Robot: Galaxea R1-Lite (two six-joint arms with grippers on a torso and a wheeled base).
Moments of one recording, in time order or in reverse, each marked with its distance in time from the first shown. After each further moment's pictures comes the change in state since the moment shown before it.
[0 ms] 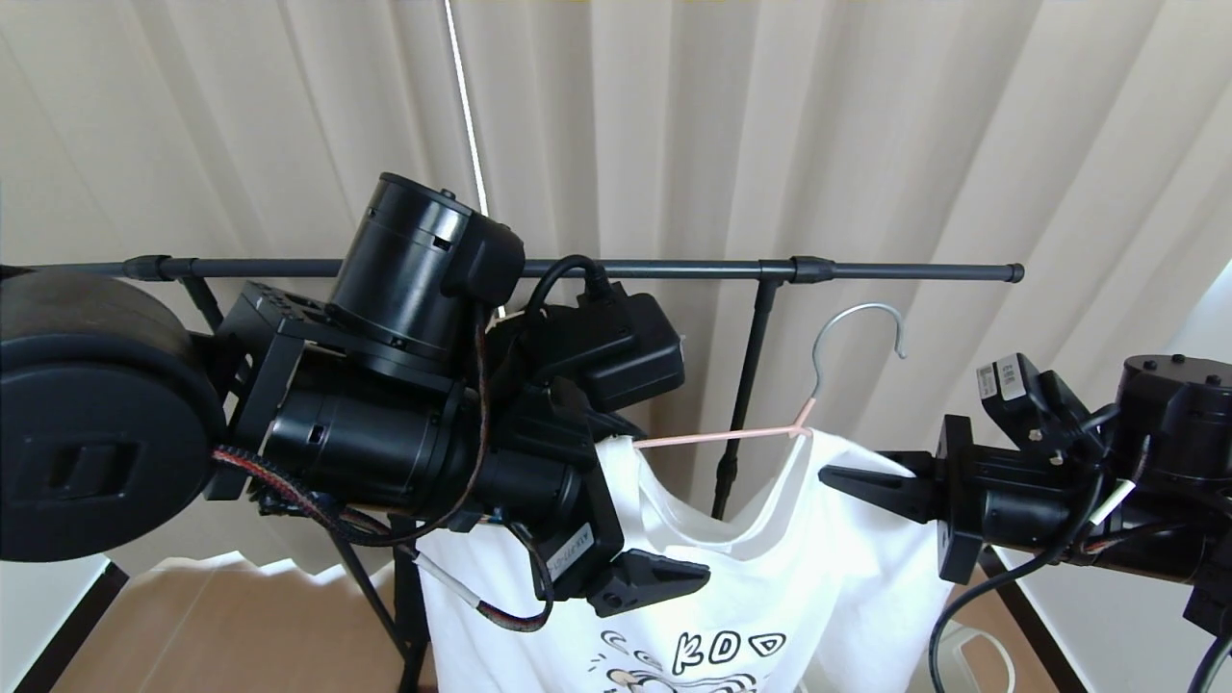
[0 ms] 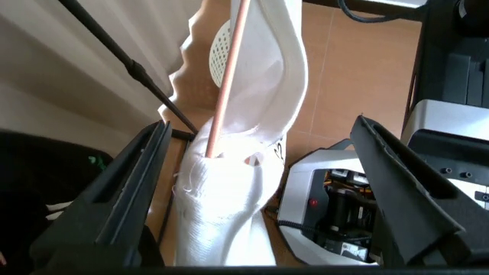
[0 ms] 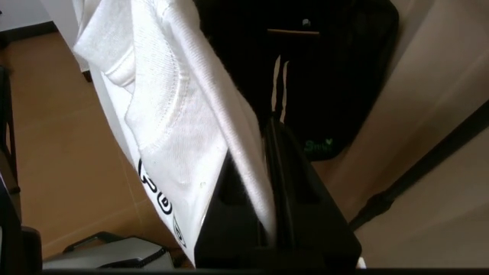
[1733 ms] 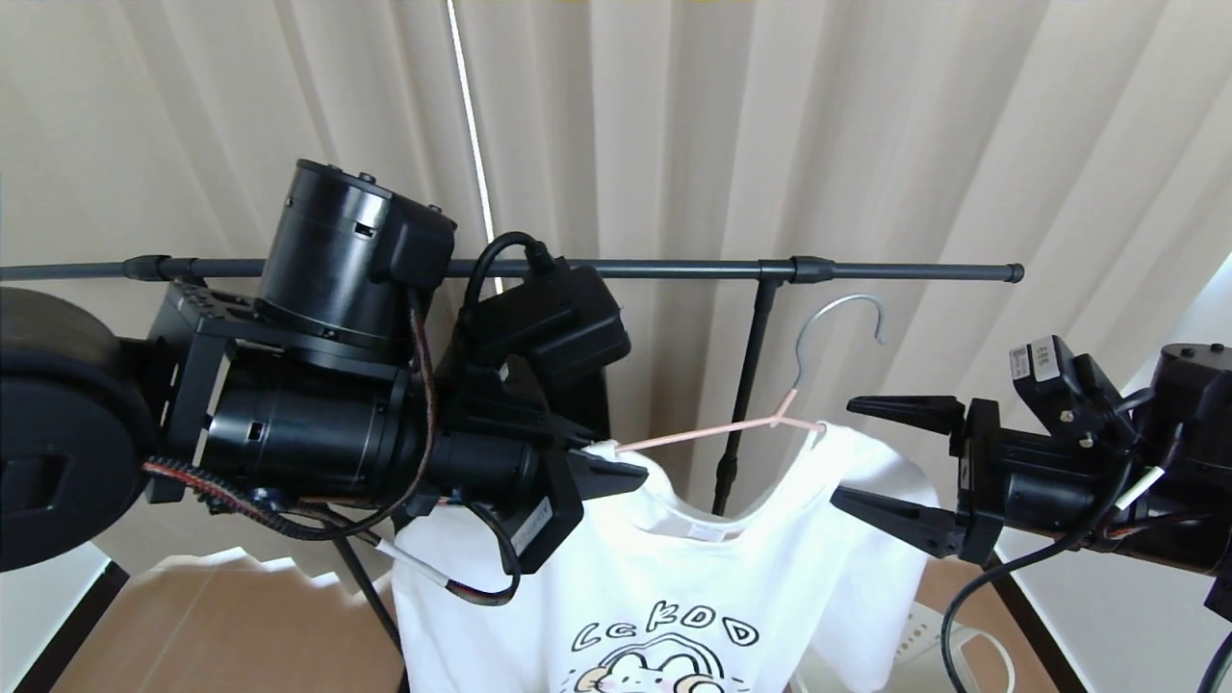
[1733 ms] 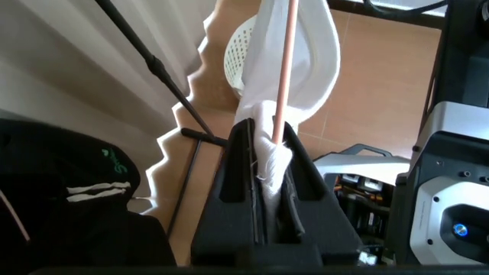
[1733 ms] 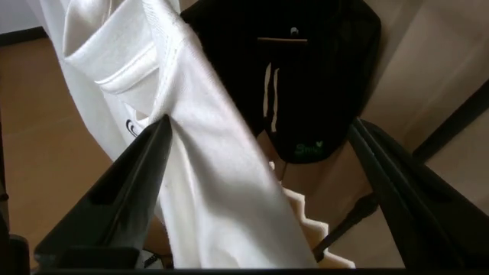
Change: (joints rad) left arm 0.058 -0.059 0.080 -0.104 0.003 -0.008; right arm -0.049 -0.025 -0.009 -0.002 0.000 -0.003
